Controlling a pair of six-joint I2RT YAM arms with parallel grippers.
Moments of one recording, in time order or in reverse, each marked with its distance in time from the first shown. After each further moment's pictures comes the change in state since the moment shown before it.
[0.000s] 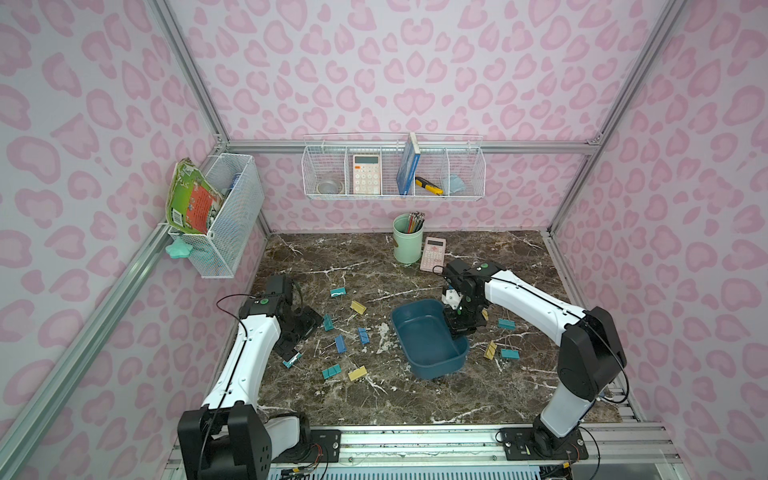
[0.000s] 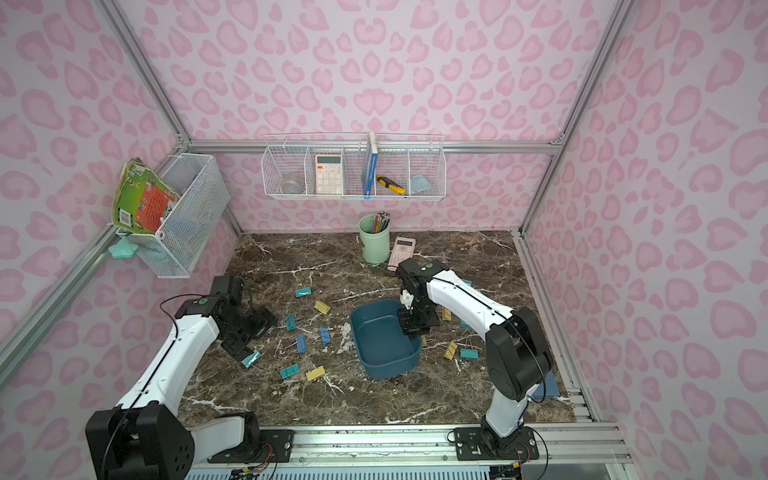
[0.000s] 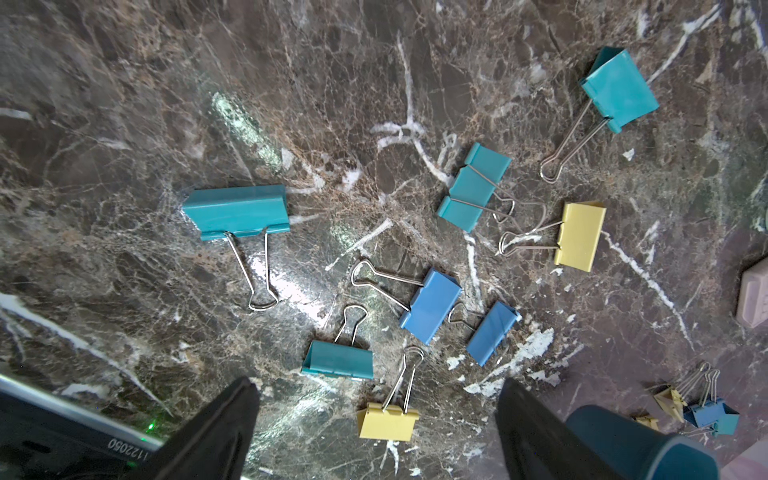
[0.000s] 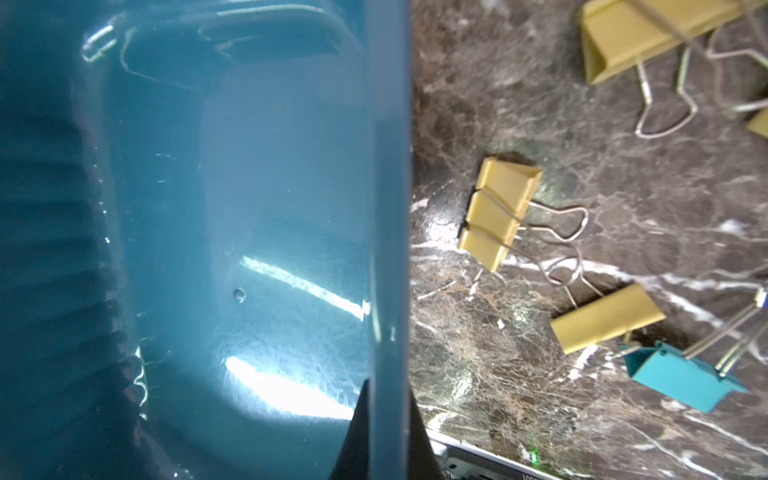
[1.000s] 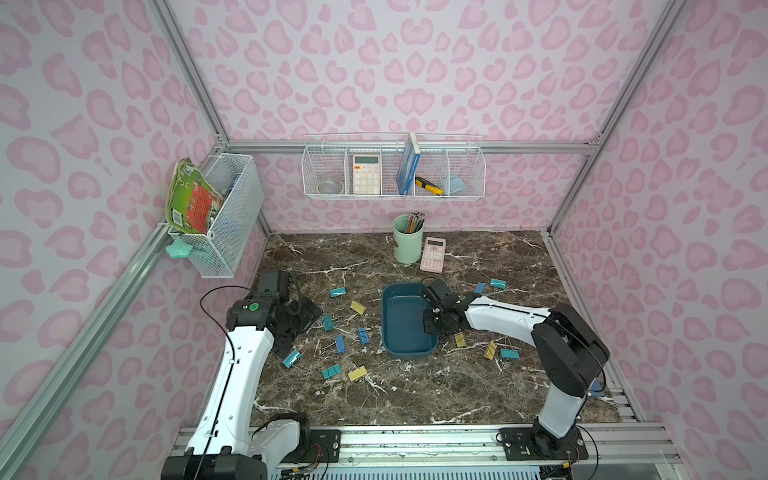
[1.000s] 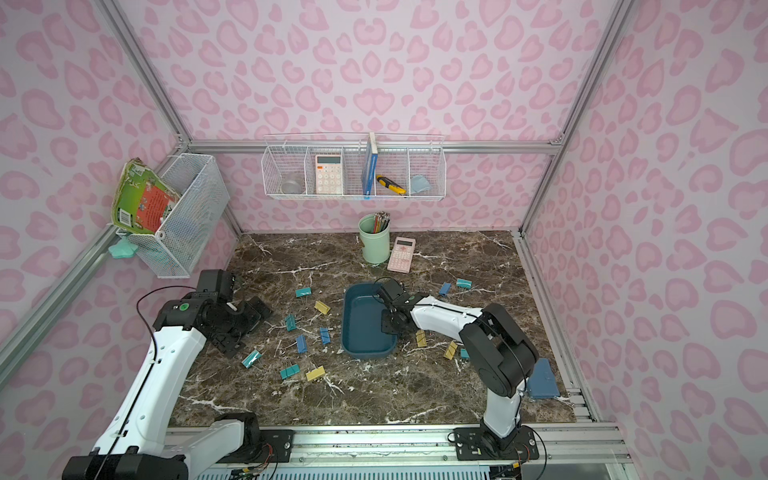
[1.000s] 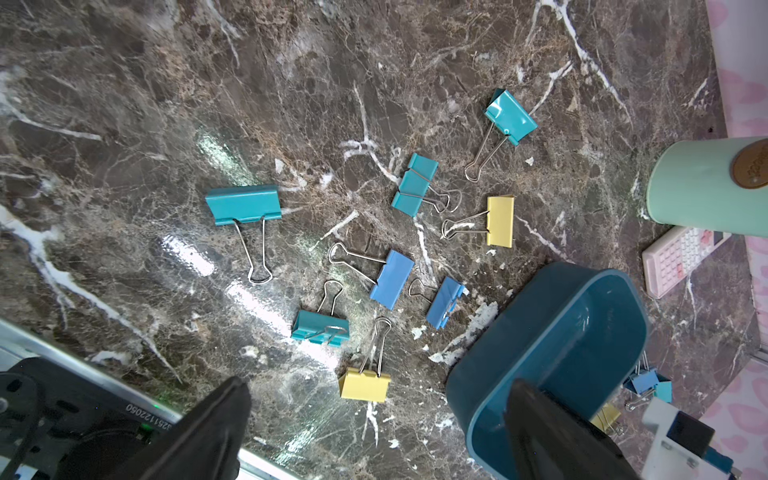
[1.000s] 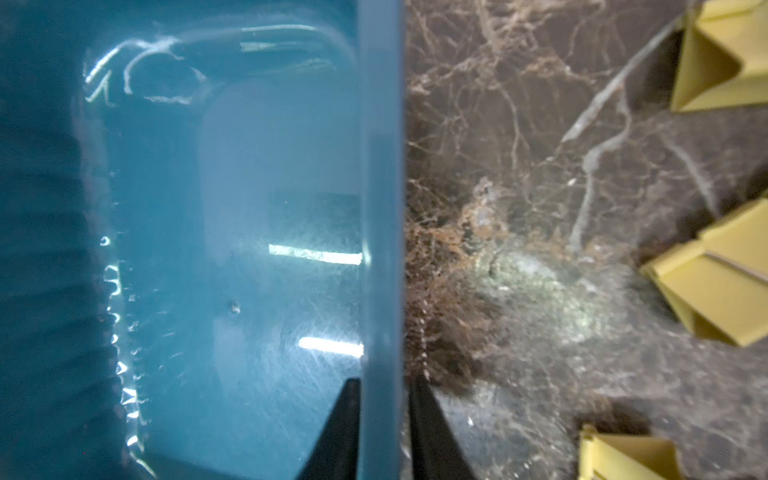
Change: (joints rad) left arm -0.064 -0.125 0.151 -0.143 -0.061 -0.056; right arm 0.129 0.059 -0.286 0.715 0.260 0.334
